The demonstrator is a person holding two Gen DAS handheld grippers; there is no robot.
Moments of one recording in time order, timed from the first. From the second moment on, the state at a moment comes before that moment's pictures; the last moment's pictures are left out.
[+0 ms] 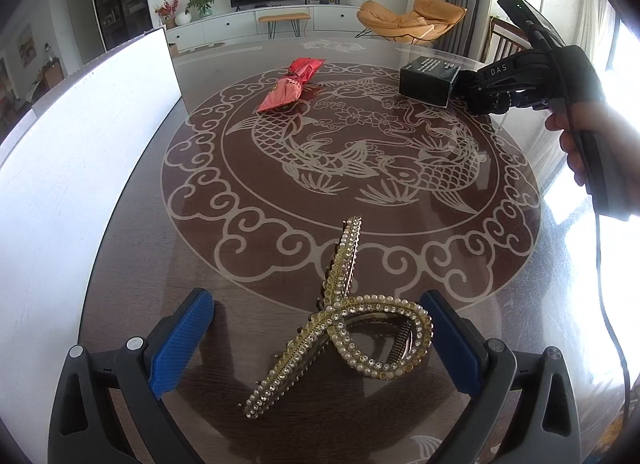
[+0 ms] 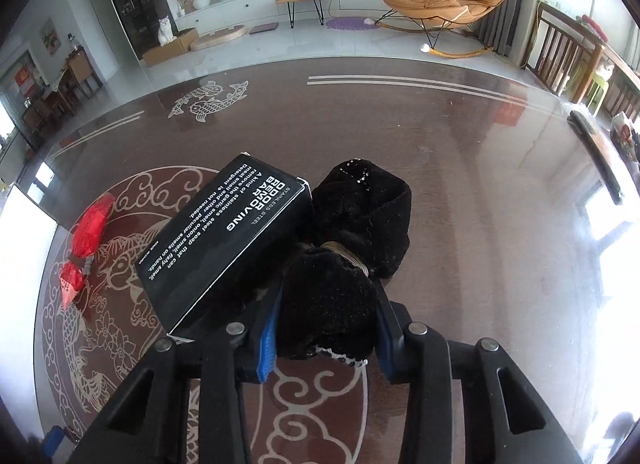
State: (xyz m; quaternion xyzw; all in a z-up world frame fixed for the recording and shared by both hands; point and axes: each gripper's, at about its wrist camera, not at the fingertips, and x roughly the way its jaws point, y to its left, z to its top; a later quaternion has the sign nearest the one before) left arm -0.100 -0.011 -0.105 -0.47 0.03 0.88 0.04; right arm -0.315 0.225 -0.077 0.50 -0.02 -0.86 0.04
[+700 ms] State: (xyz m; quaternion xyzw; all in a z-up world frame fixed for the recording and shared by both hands) left arm -0.100 -0.010 -0.105 -0.46 0.03 0.88 0.04; right arm -0.061 0.217 -0.087 0.43 0.06 -0.89 0.09
